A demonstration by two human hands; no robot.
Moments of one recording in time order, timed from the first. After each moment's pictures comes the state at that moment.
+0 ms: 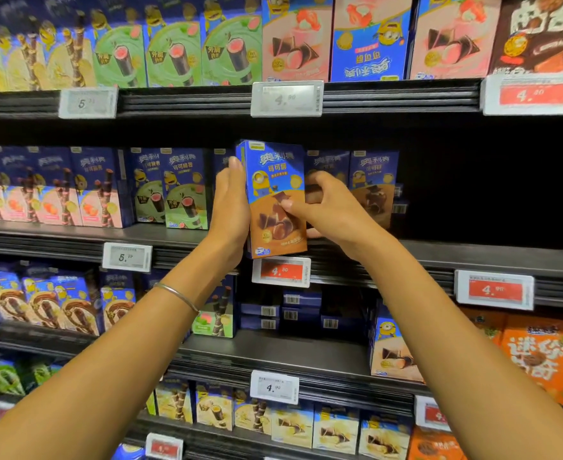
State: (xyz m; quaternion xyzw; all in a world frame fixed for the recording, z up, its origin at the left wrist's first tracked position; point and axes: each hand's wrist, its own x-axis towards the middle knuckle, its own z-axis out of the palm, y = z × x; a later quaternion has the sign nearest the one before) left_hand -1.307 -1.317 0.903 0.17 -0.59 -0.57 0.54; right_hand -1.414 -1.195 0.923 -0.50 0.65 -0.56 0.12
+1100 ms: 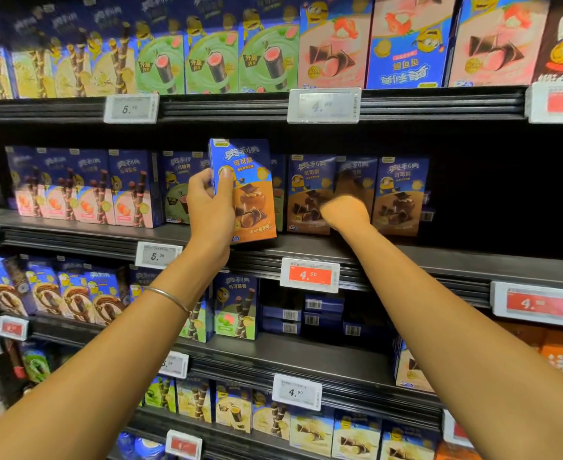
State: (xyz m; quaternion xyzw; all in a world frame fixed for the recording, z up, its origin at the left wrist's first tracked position) left_hand -1.259 -1.351 0.904 0.22 -0.55 -0.50 0.63; right_hand -1.439 -1.270 0.931 -0.35 0.86 -0.37 -0.03
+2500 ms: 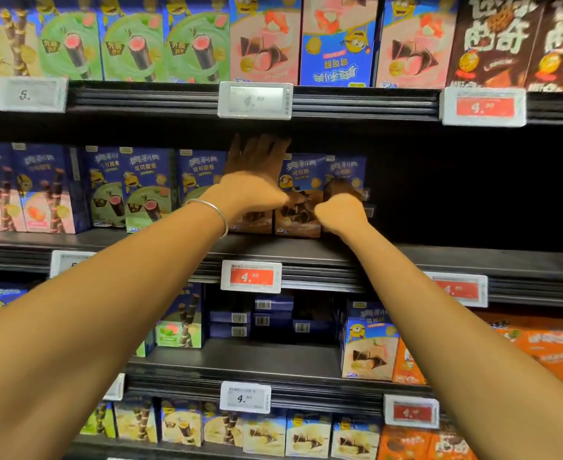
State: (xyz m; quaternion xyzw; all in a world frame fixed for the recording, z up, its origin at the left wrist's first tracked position) left_hand -1.375 -1.325 0.964 0.22 -0.94 0.05 0.27; right_hand -1.507 -1.213 0.920 -0.33 0.85 -0.40 -0.10
